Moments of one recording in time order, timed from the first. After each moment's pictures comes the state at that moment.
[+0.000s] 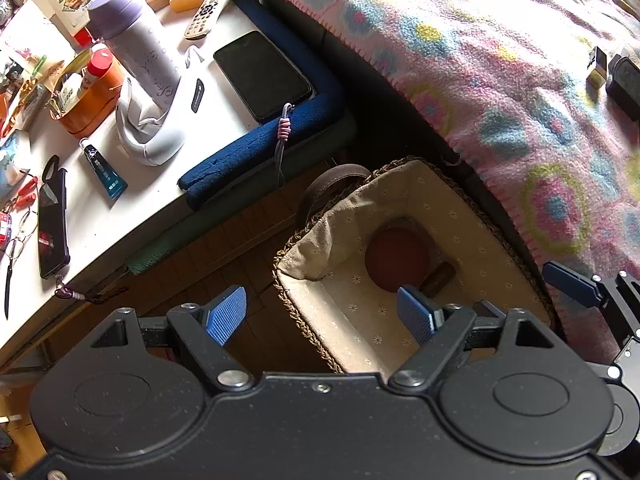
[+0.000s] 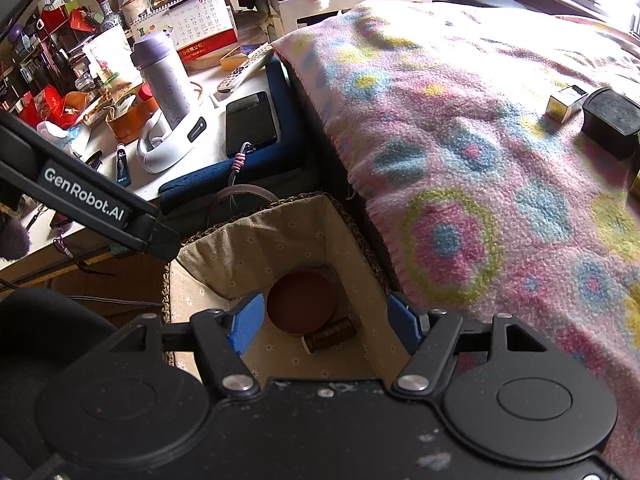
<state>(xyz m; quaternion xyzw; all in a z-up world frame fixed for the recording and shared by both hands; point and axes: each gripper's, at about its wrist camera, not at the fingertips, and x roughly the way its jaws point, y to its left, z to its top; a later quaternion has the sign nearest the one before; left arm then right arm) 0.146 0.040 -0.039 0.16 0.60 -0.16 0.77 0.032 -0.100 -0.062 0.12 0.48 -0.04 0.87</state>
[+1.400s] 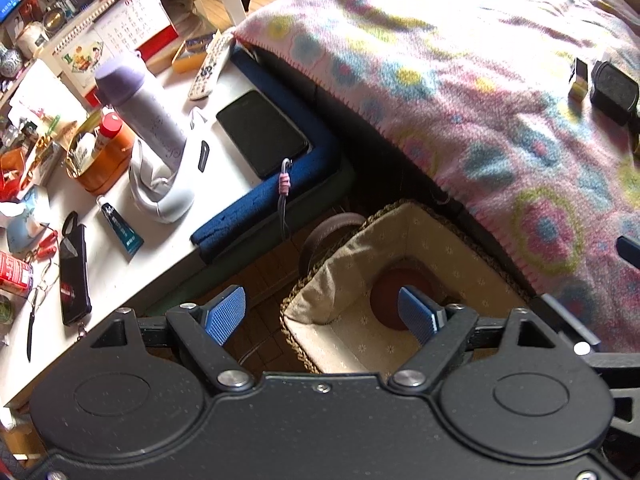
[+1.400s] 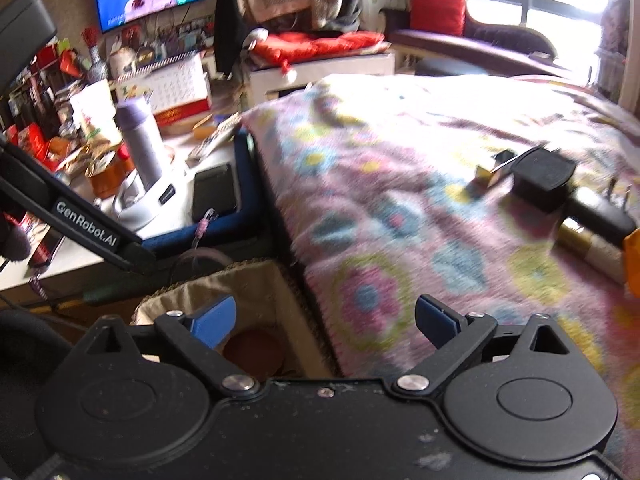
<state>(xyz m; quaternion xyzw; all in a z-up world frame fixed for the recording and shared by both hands) 0.133 0.024 -0.022 0.20 0.52 -0.17 0.81 -0.002 -0.123 -0.039 0.08 0.37 -0.10 0.92</state>
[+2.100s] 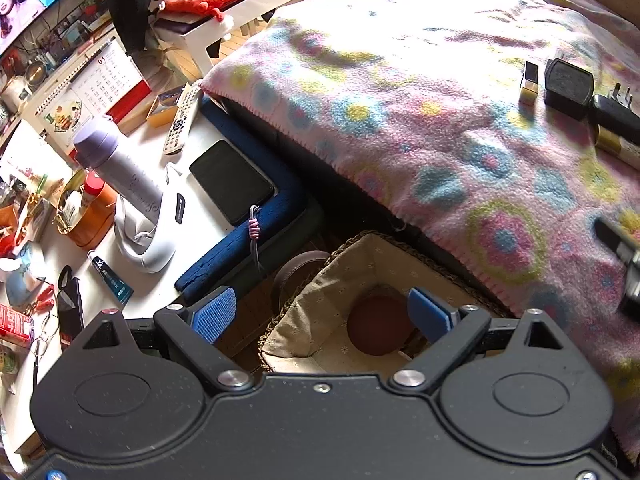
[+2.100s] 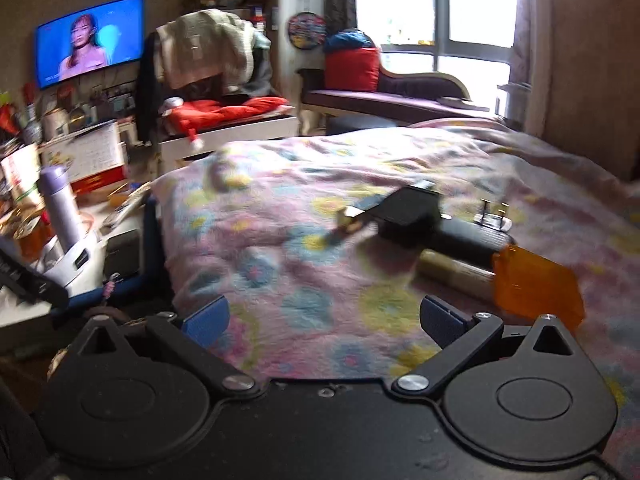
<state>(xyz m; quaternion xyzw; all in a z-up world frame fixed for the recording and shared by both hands) 0.112 -0.004 -0.010 0.23 0.47 -0.21 0.82 -0.045 -0.189 -0.035 0.08 0.28 -0.23 0.93</state>
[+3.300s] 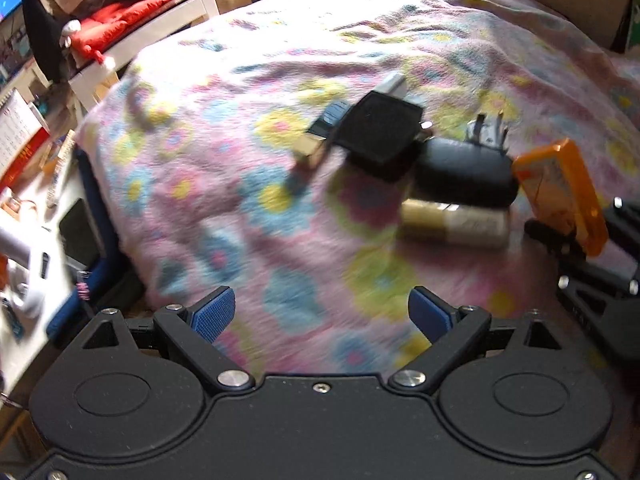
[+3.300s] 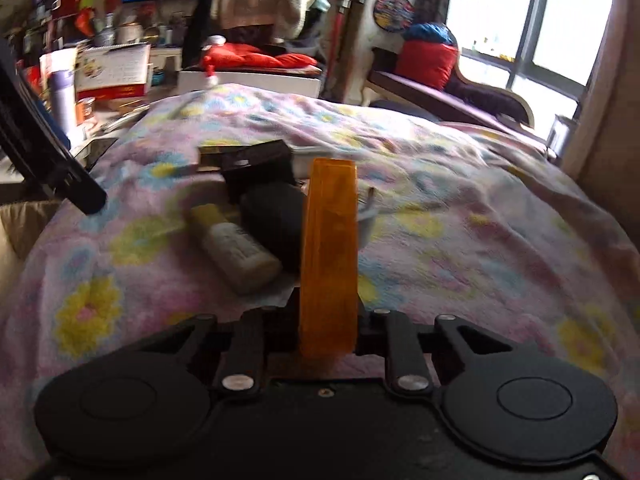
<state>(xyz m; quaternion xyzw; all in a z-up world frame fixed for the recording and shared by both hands) 0.053 -0.223 -0.013 0.19 0.49 -0.27 0.81 -0.085 -0.394 -0.065 -0.05 0.34 -0.10 0.93</state>
